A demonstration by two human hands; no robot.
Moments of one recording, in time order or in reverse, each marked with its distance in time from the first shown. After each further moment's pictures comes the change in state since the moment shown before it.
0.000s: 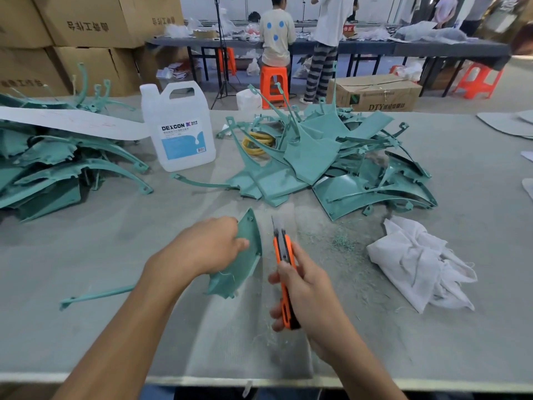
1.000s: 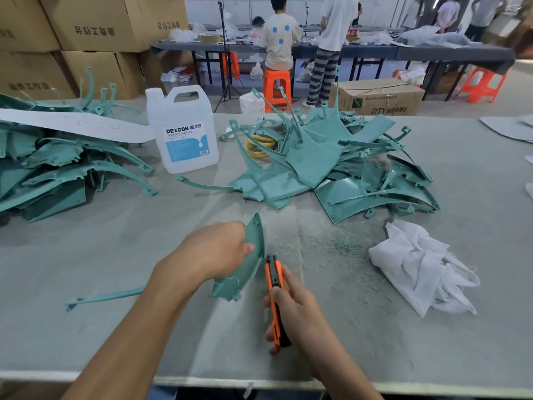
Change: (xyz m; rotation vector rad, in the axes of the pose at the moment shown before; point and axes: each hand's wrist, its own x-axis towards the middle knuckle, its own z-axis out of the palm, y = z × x) left_hand -0.003 0.005 0.004 0.032 0.012 -0.006; right_hand -0.001 0.027 0.010 -0.010 -0.014 0.136
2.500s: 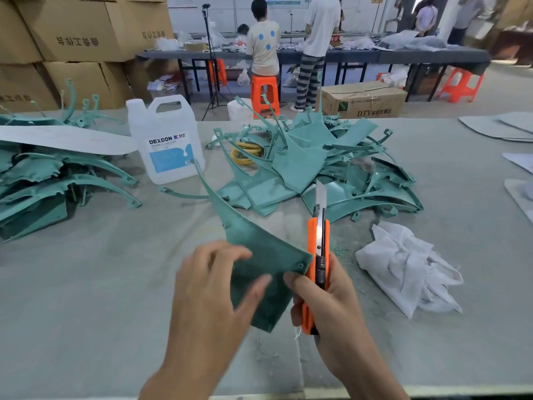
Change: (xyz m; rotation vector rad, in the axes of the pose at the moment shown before) left_hand -0.077 0.035 0.048 -0.425 0.775 0.230; right_hand -0.025 -0.041 -0.040 0.223 0.093 -0.309
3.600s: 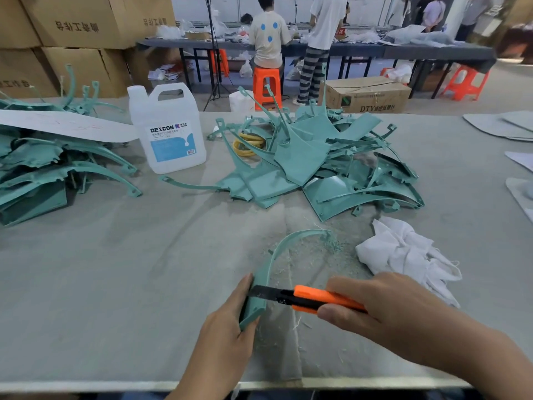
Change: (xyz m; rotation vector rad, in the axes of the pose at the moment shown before) left_hand -0.056 -0.042 0.056 -0.317 -0.348 -0.416; right_hand -0.009 -0.075 -0.065 -1.536 -0.574 -0.155
